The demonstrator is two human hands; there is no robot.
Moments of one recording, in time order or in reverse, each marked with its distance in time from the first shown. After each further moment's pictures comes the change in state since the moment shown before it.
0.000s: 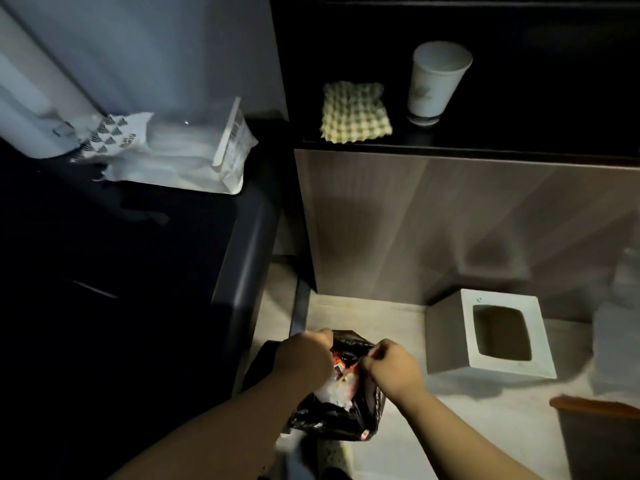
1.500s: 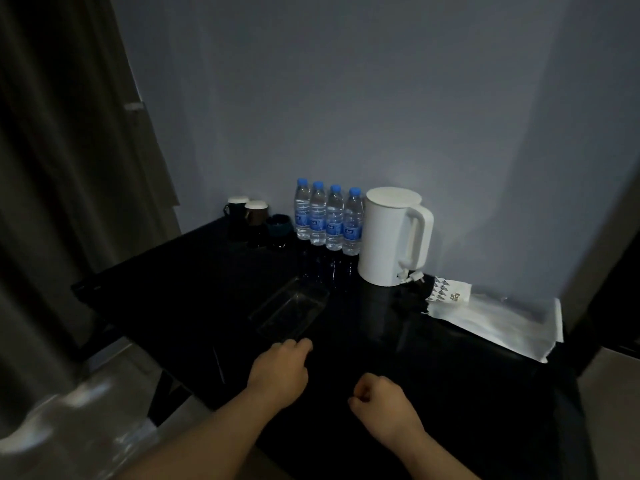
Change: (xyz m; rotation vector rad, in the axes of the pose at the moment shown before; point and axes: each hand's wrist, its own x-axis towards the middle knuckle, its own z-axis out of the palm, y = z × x) left_hand -0.248 -0.483 -0.136 -0.135 0.650 -0.220; right_hand -0.212 -0.377 0.281 -0.384 -0.047 -0.786
